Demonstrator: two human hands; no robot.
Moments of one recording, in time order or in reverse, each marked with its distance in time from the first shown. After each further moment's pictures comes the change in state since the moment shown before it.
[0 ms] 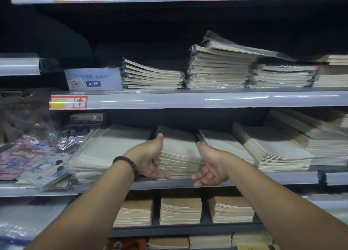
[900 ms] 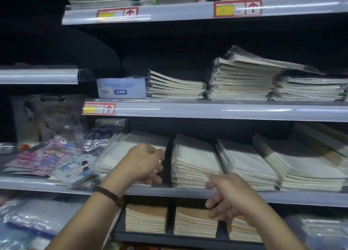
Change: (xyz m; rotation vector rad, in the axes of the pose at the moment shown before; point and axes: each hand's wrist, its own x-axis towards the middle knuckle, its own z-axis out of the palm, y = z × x) left_hand -0.060 -0.024 -0.056 0.278 0.284 0.377; right_hand -0.074 0.039 0.038 0.061 0.067 -0.319
